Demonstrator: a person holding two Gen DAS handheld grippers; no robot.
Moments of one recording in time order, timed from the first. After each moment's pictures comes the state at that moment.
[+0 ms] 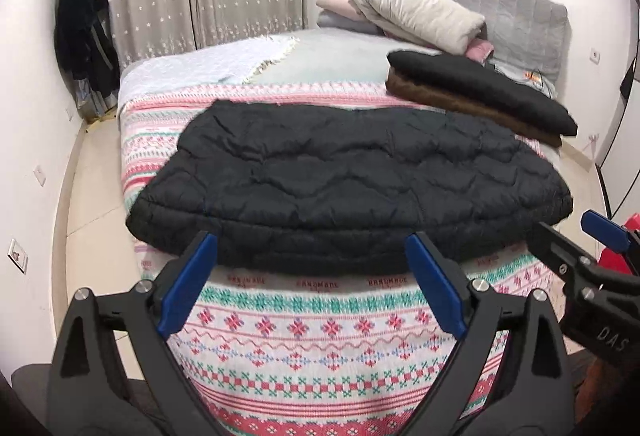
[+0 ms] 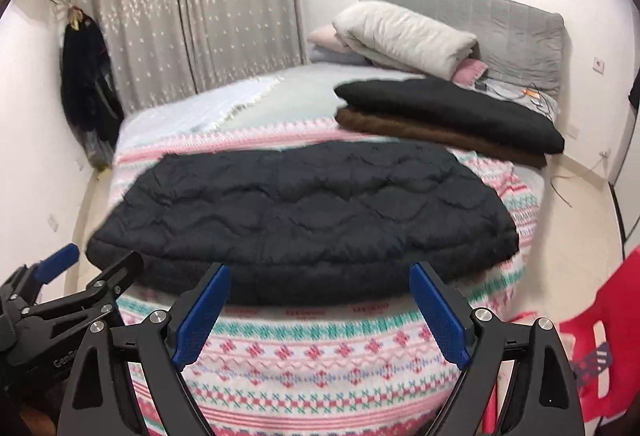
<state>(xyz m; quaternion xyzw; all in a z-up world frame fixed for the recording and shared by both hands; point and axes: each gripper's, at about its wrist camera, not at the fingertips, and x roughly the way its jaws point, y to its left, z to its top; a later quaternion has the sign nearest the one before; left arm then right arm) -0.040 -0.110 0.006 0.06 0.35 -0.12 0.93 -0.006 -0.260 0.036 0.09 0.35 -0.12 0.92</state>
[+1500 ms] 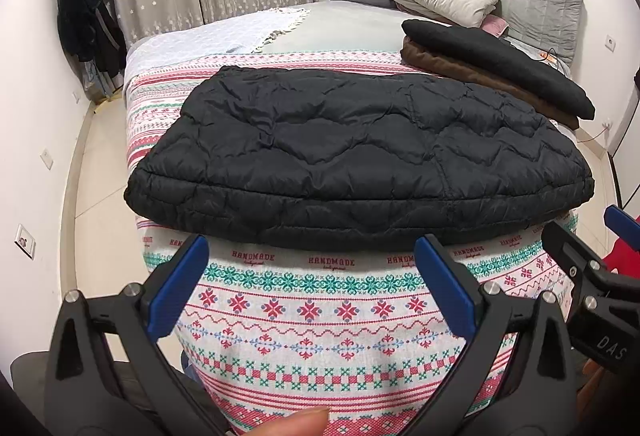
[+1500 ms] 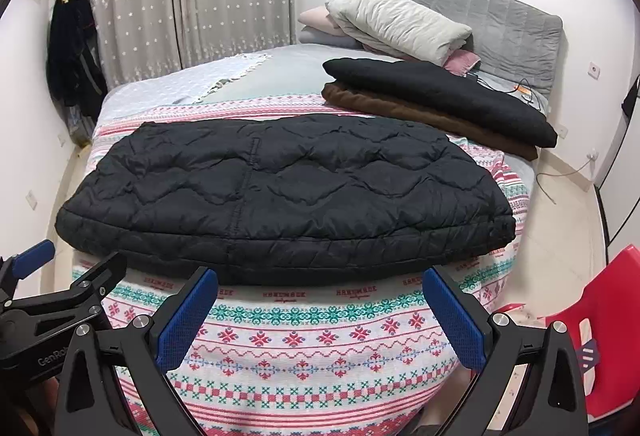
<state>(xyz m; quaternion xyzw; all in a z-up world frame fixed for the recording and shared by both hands) -0.034 -0.111 -0.011 0.07 0.39 -0.09 0.91 -0.001 -0.257 0.014 0.06 0.38 -0.15 0.91</state>
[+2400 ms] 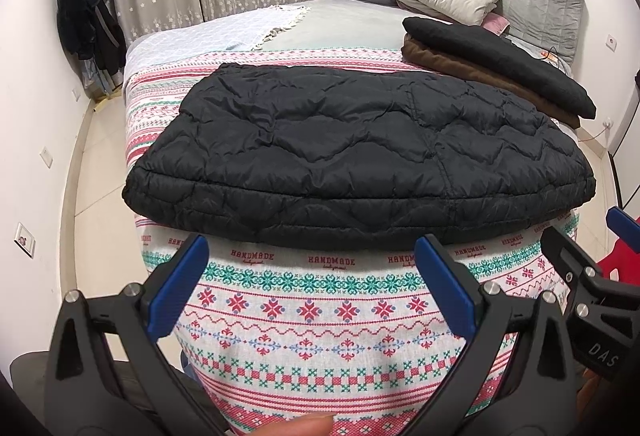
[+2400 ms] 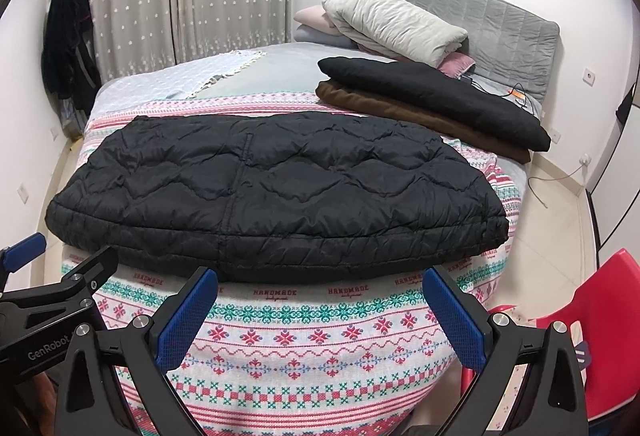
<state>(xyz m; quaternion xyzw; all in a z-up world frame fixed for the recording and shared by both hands) -0.032 -0.112 -0.015 0.07 0.39 -0.09 0.91 -0.002 -0.255 0.013 0.05 0.38 -0.16 0.91</state>
